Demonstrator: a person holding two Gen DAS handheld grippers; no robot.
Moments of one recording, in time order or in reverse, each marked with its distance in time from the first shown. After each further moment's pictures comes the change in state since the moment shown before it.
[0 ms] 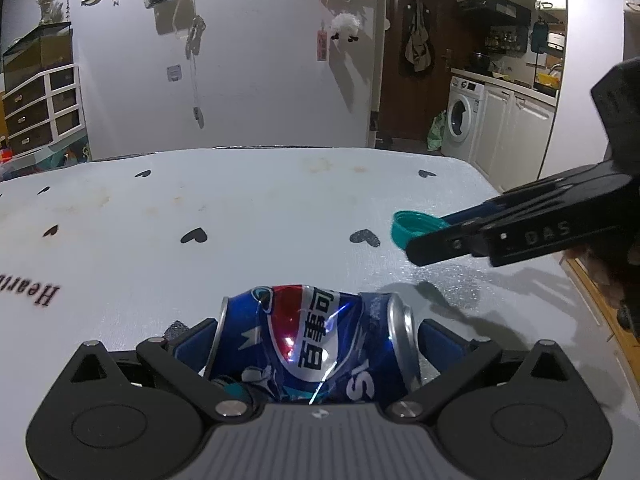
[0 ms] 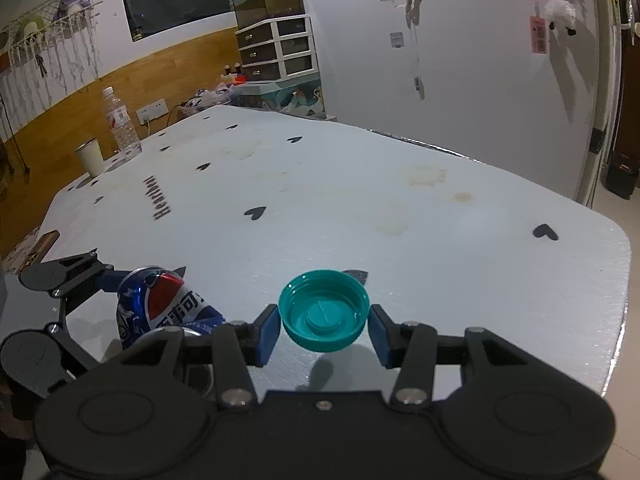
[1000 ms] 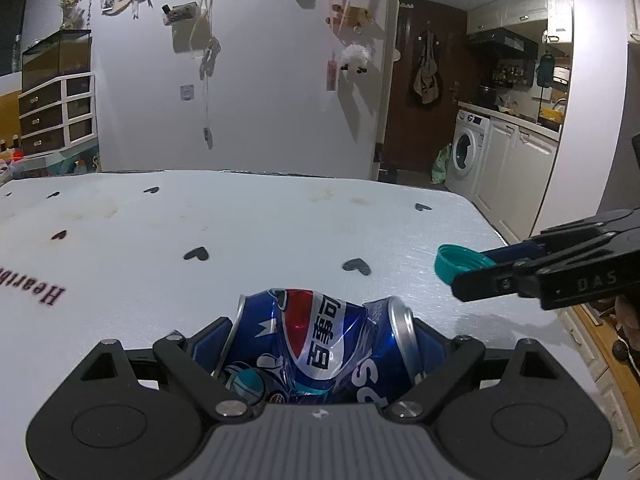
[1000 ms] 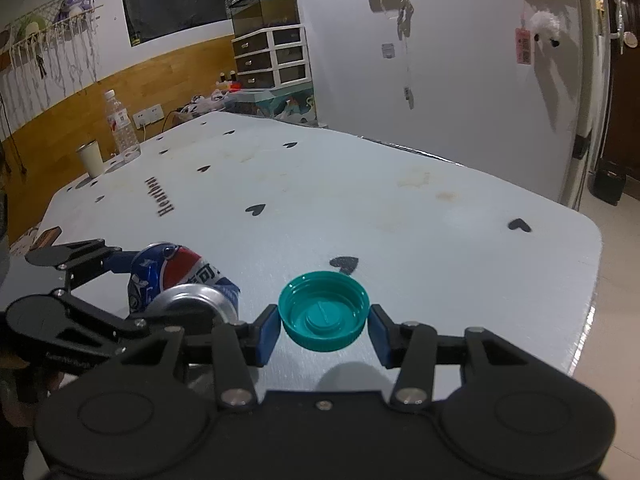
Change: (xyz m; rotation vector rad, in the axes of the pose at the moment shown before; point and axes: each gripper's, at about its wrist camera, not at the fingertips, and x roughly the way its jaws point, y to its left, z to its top) left arm -0.013 -0.008 -0.001 -0.061 -0.089 0.007; right arm -0.039 0.005 -0.019 -0.005 -0.033 -0.038
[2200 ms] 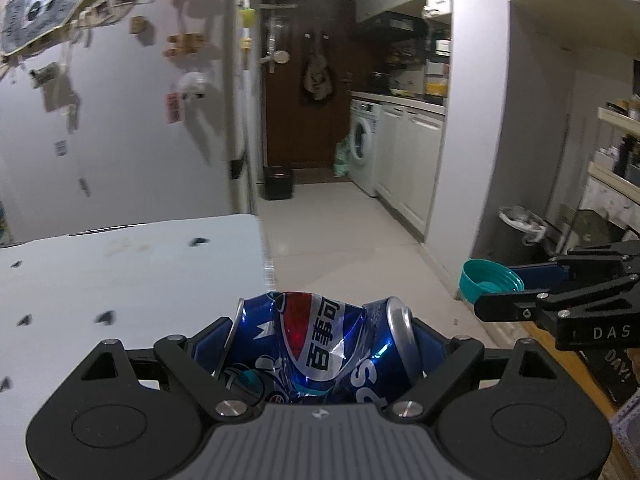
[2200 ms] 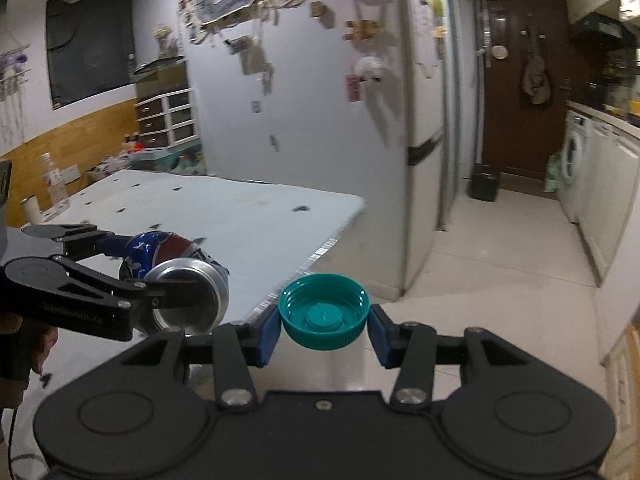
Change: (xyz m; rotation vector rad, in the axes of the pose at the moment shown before) left arm -0.042 -0.240 0.022 0.186 -0.002 -0.216; right arm -0.235 -0.080 -0.114 0.142 -0.151 -0.314
